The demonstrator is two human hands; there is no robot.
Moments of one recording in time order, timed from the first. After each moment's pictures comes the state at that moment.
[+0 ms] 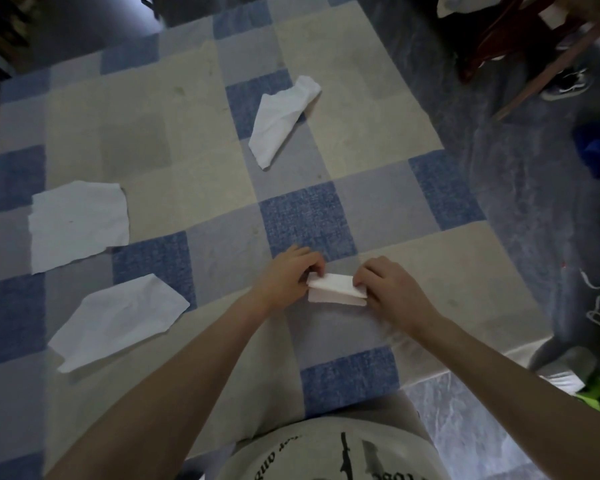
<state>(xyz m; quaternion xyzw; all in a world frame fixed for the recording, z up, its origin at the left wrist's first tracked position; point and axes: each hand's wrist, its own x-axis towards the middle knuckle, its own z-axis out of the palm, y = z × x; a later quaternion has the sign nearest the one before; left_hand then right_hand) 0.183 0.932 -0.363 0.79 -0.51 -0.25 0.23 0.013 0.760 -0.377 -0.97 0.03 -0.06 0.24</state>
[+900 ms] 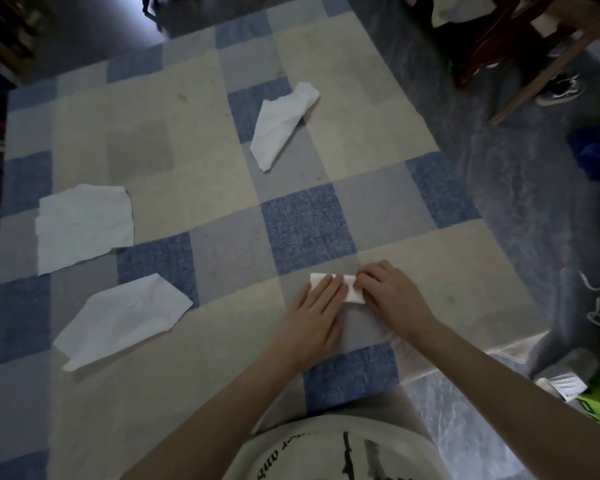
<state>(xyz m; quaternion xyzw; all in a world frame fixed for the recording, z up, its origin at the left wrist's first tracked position) 0.092 0.964 -0.384 0.81 -0.56 -0.14 0.08 0.003 0.772 -0.378 -0.98 0.06 -0.08 0.19</state>
